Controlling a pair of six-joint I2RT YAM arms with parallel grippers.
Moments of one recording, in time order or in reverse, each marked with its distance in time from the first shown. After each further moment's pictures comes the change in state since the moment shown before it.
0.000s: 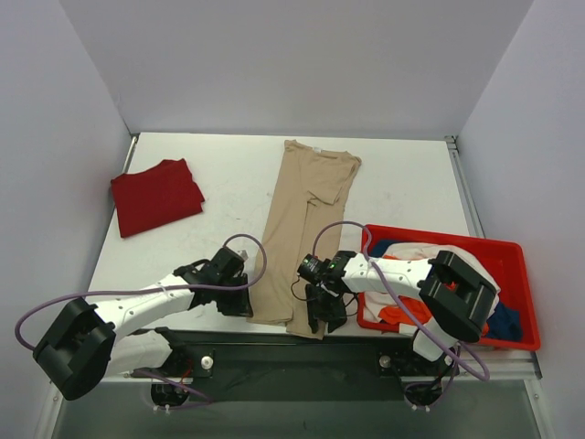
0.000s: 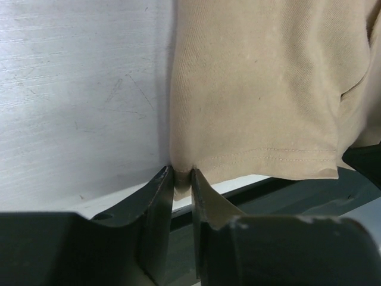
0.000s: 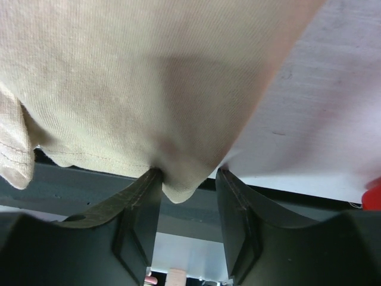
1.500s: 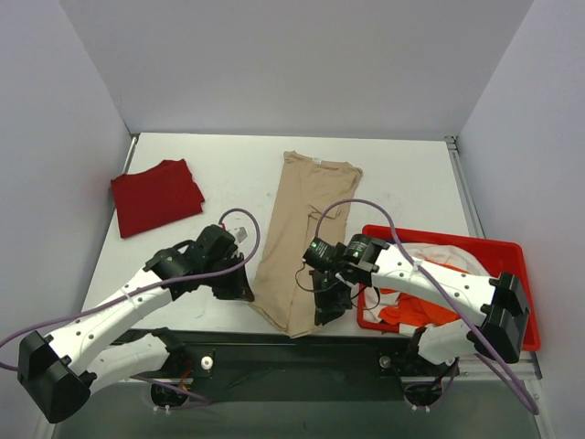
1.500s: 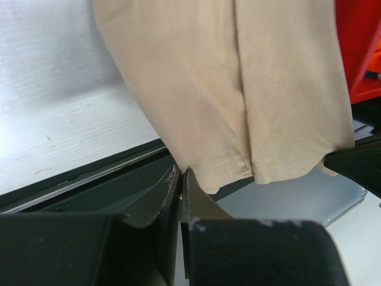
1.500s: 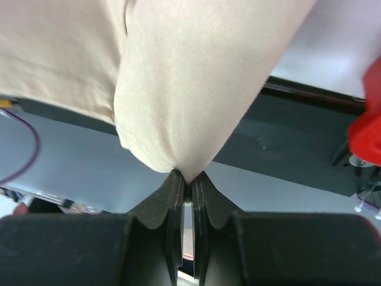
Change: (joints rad) left arm -0.004 -0.169 0.317 -0.359 0.056 0.027; right arm 0.060 -0.221 0.267 -0.355 -0.022 0.054
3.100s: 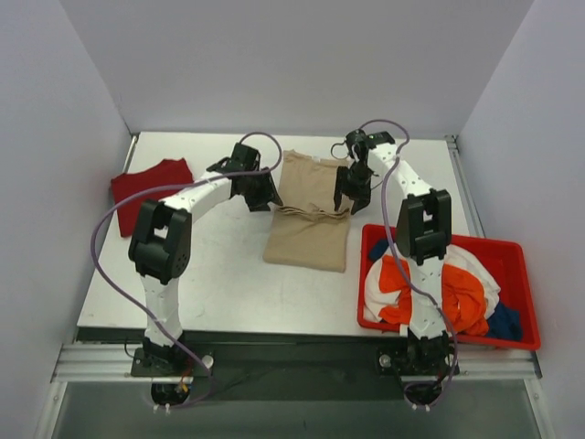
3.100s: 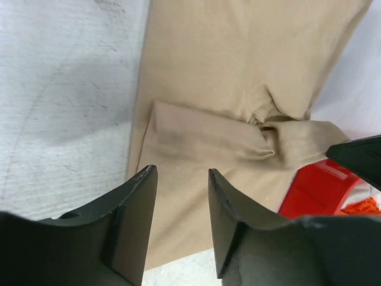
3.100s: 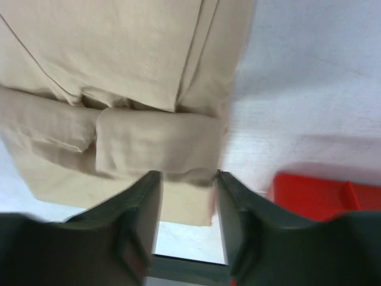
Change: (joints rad) left arm 0.327 1.031 0.740 0.356 0.047 0.042; right arm -0.769 0.860 0.888 -0.102 0.059 -0.550
